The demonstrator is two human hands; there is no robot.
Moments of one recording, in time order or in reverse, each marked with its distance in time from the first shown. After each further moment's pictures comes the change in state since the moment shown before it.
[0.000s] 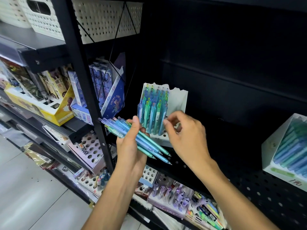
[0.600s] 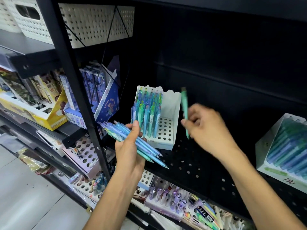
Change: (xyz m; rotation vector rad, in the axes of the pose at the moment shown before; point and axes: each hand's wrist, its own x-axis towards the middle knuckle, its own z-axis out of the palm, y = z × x) left_hand -0.001 -0.008 0.010 0.012 0.085 -0.017; right_hand 0.020 0.022 -0.057 0.037 -0.149 0.198
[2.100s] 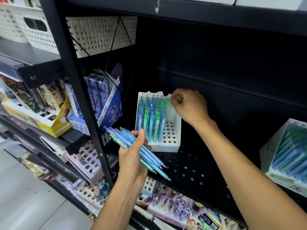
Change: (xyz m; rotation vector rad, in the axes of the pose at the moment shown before) left_hand 0.000 0.001 -0.003 0.031 -0.053 0.019; right_hand 0.098 -0.005 0.029 -0.316 0.157 -0.181
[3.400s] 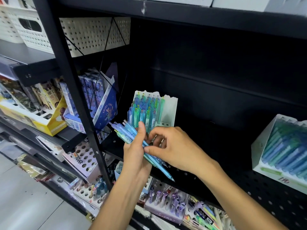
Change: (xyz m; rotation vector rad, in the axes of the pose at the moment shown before) left_hand -0.007 -0.008 0.019 -0.003 -0.010 -0.158; right_hand -0.113 -0.045 -0.028 0.391 -0.485 -0.038
